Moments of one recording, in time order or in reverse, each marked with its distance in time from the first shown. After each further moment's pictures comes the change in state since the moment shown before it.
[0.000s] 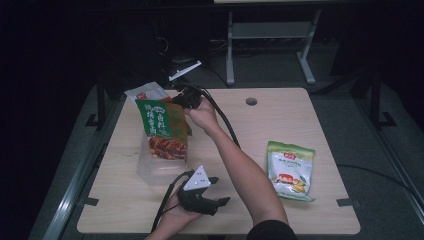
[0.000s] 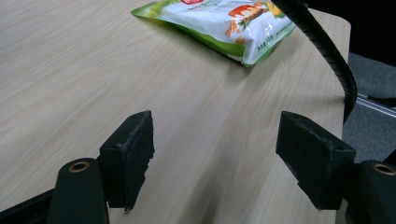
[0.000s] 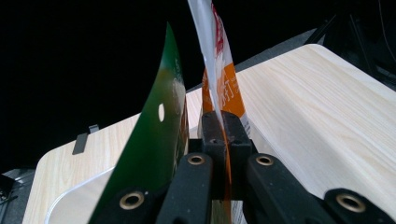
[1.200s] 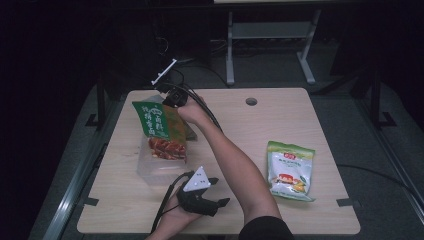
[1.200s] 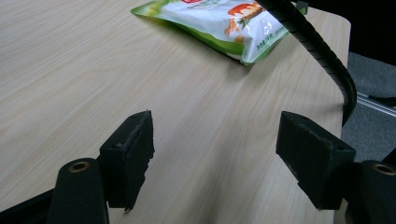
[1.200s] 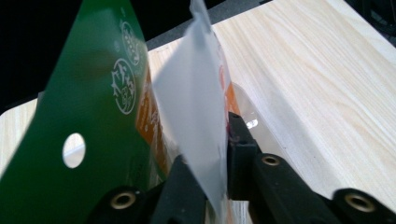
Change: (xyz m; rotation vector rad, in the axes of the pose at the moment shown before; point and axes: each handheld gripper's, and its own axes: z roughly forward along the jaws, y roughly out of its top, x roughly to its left) left arm -0.002 -0.002 -0.001 0.007 -0.001 -0.009; right arm 0.005 0.025 0.035 0.291 -0.100 -0.054
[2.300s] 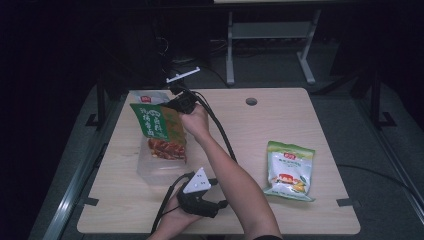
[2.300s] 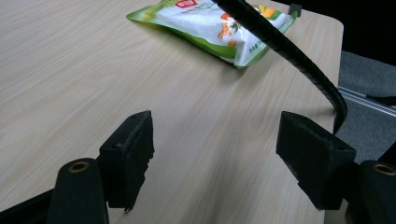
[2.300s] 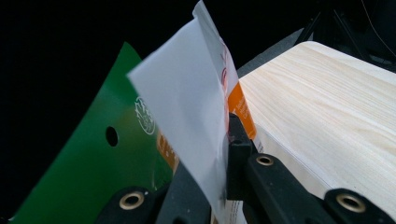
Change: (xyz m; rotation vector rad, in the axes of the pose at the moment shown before) left arm -0.005 0.003 -0.003 -0.014 -0.003 0.013; right arm 0.007 -0.037 -0.013 -0.350 0.079 0.193
